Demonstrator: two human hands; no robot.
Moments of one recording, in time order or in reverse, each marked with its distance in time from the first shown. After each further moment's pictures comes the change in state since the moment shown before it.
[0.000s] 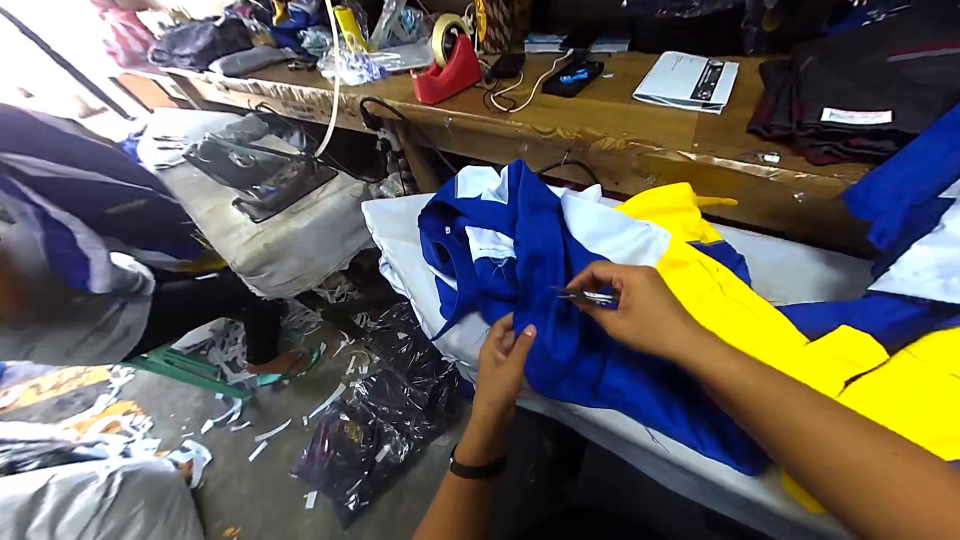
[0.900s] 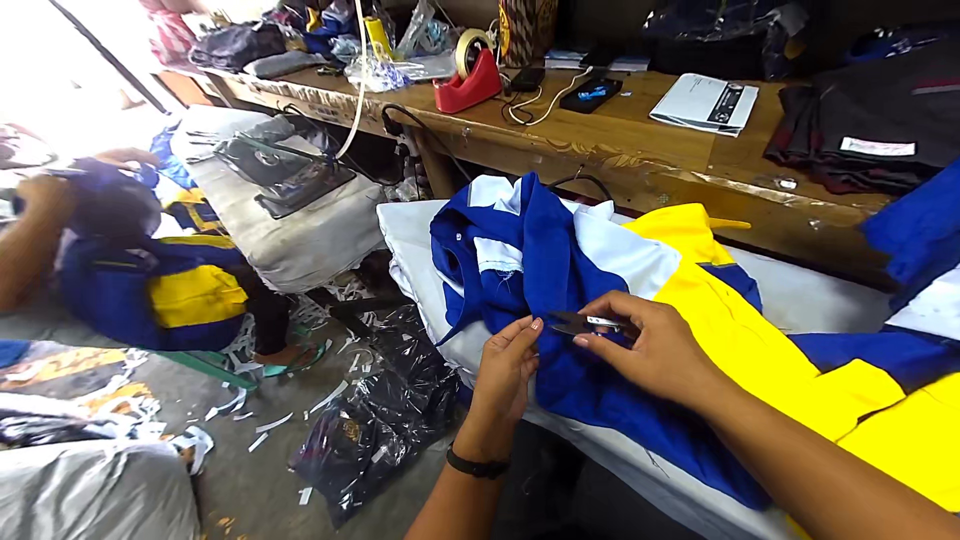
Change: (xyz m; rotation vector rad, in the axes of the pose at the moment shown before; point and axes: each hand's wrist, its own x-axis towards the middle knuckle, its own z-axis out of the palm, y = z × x) left_hand 0.005 0.025 0.014 -0.417 -0.010 -0.079; right_hand -0.021 0.013 0.006 0.015 0.051 -0.015
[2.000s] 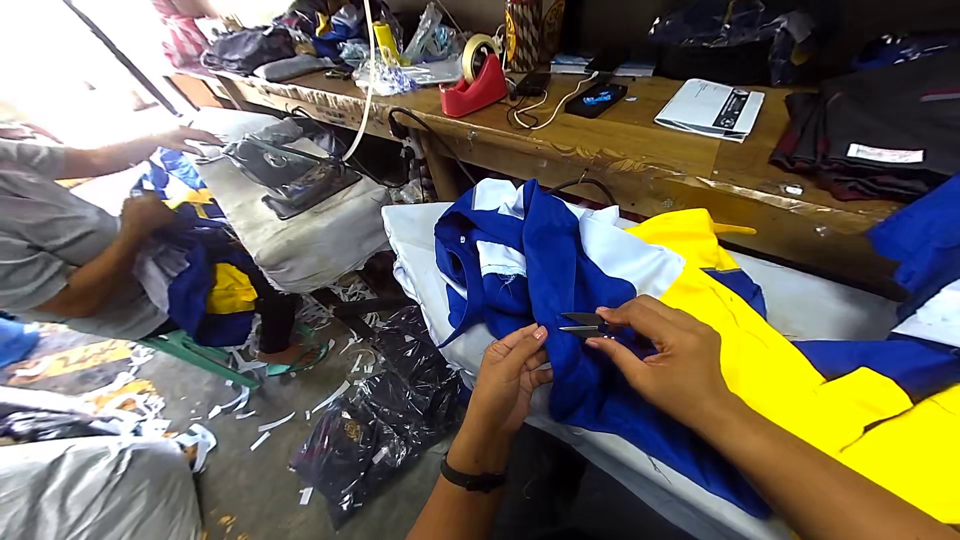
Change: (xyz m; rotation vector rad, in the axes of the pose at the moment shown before) left_hand -0.012 0.009 -0.001 -0.111 -0.099 -0.047; right_hand -0.012 0.006 0.007 -0.184 0.302 -0.259
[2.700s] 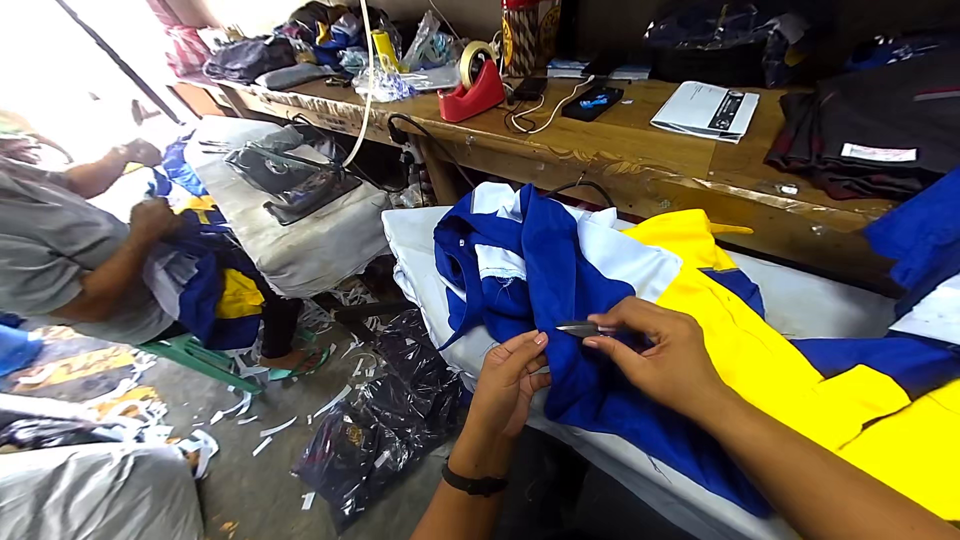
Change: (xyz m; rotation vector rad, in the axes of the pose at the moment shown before) left_hand -0.003 -0.001 0.000 0.011 0.015 -0.013; right_hand 0.006 0.003 0.000 0.205 -0.091 0.097
